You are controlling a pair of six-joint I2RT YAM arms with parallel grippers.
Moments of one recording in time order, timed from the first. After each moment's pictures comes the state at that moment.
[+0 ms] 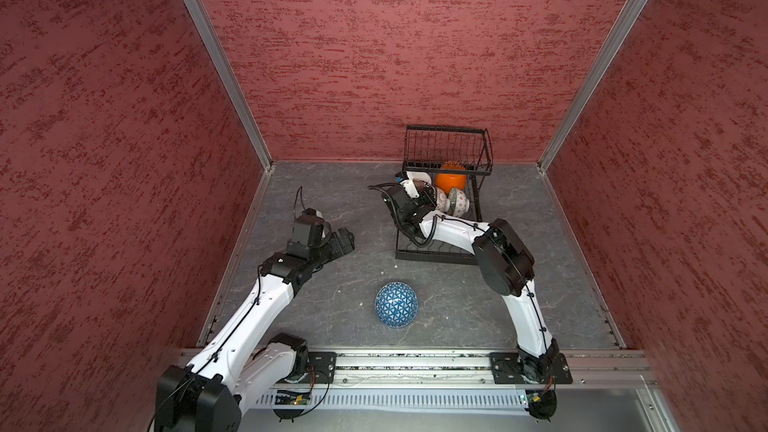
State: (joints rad) left arm -0.27 0.99 0.72 -0.50 0.07 -0.66; right arm 0.73 2.21 1.64 -0.17 1.19 -0.14
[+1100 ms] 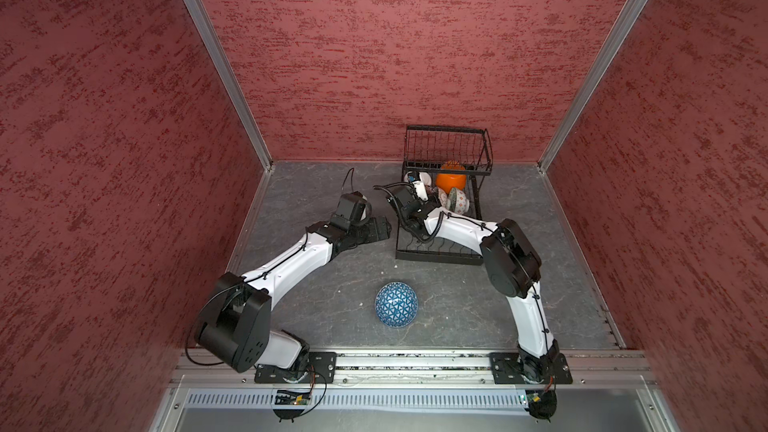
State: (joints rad) left arm -0.48 1.46 0.97 -0.34 0.14 -0.61; right arm 0.71 2.14 1.64 -0.42 1.07 0.26
